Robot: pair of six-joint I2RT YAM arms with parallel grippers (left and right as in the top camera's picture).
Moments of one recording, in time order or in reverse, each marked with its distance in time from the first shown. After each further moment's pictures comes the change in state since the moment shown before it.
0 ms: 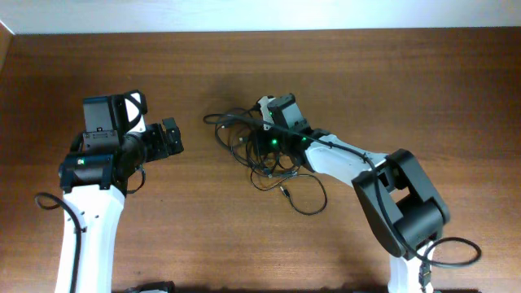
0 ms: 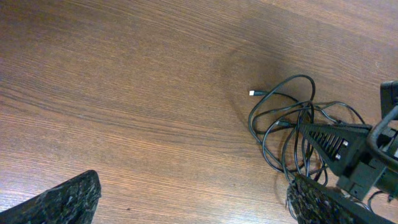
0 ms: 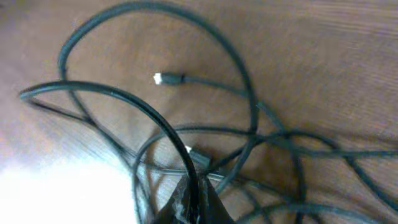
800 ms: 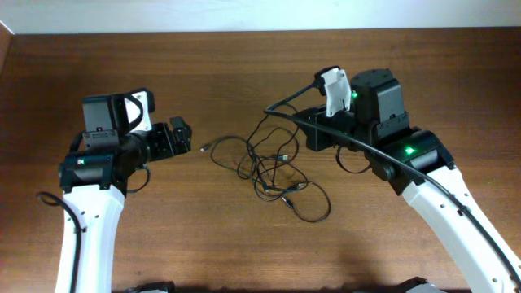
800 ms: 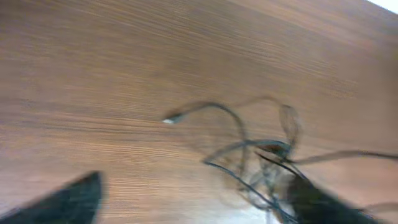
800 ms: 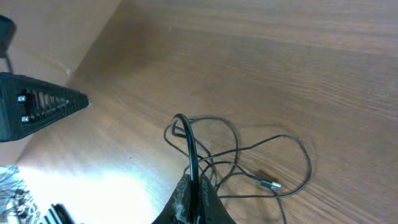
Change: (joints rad) left arm 0.000 0.000 0.002 0.010 0.209 0.000; right arm -0.156 -0.687 0.048 -0.582 -0.109 -0.076
